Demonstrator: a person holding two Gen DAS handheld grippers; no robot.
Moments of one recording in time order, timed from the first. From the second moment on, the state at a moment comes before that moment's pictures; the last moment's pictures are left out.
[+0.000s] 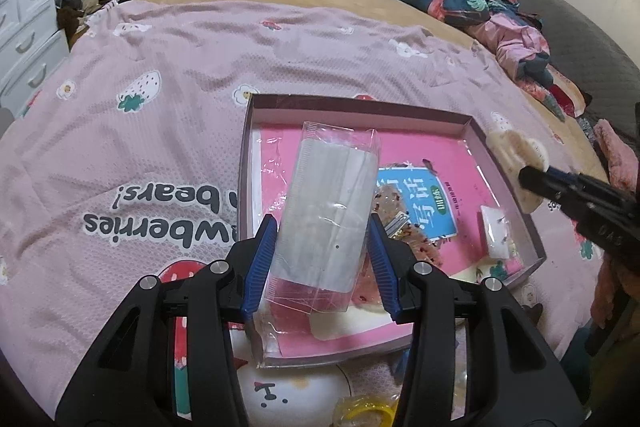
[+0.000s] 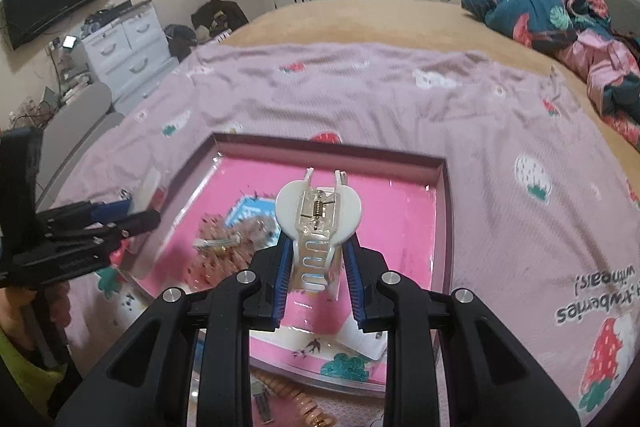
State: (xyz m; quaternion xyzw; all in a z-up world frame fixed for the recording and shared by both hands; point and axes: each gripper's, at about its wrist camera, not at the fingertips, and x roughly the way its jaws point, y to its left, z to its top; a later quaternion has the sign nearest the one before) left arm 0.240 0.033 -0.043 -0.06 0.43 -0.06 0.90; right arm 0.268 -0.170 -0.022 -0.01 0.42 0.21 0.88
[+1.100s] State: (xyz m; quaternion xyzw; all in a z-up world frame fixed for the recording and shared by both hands) left arm 0.212 0.037 -0.028 -0.09 0.43 -0.06 0.90; right arm 0.248 -0.192 -0.047 0.02 0.45 0.17 0.88
